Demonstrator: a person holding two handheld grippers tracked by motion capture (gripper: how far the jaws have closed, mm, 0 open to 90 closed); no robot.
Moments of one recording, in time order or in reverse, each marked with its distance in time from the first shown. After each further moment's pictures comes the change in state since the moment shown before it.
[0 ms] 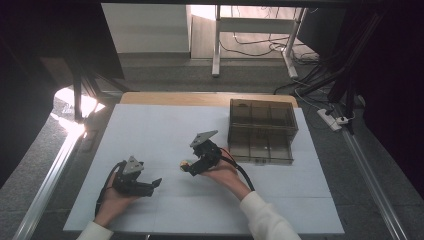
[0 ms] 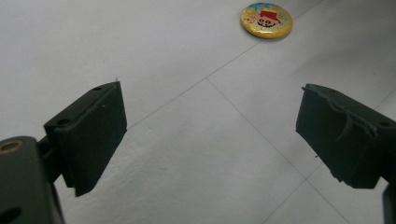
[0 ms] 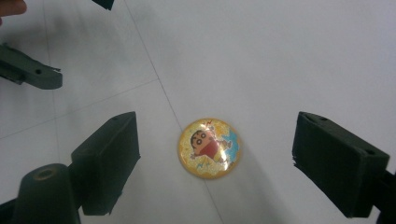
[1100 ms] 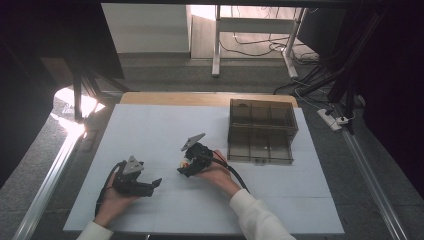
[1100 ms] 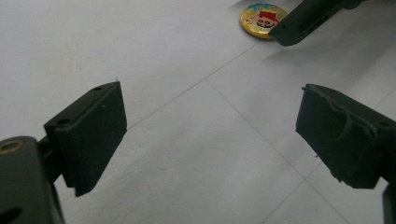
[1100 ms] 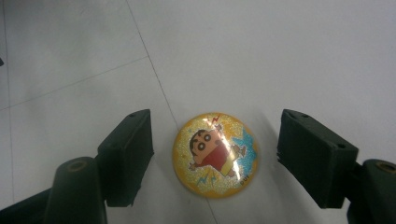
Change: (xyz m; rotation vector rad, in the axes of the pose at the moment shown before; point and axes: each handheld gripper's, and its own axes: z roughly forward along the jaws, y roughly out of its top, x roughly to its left) left arm 0.000 0.000 0.000 -0.001 0.000 0.003; right arm 0.001 -0.002 0.038 0.106 -0.002 -0.026
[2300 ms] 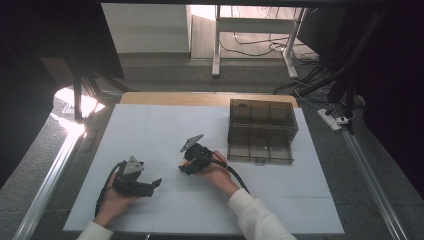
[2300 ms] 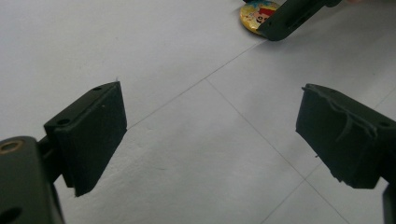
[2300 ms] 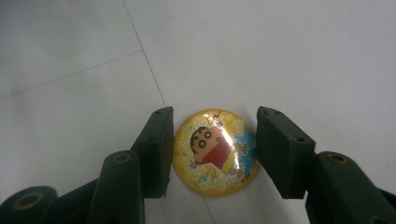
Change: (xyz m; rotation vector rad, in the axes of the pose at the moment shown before) left arm -0.001 0.000 0.000 0.001 0.003 0.002; right arm 0.003 0.001 0.001 0.019 -0.039 -0.031
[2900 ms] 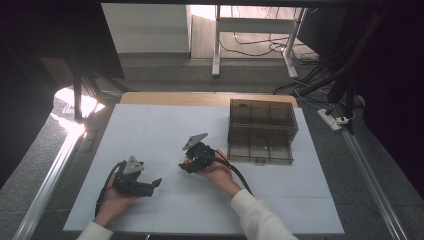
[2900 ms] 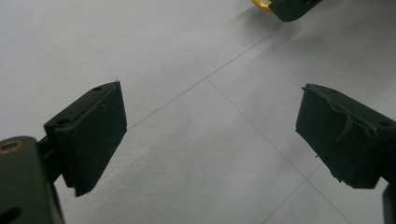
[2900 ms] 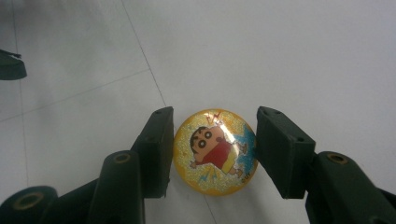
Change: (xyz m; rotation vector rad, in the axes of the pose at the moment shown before) left arm 0.000 0.000 0.000 0.001 0.003 -0.003; right arm 0.001 0.002 -0.016 -0.064 -0.002 0.015
